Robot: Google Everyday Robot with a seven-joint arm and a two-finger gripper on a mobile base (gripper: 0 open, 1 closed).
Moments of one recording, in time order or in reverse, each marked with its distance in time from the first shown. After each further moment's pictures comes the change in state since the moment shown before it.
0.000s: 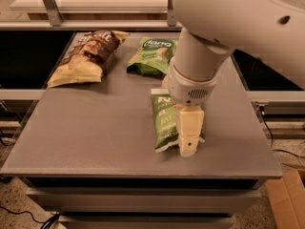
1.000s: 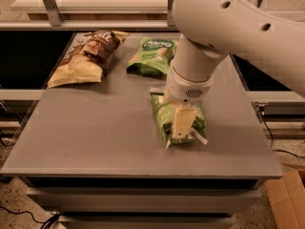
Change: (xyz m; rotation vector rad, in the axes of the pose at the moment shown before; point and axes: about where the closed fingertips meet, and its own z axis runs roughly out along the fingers) arm 0.008 -0.021 0.026 -0.016 -0.008 0.031
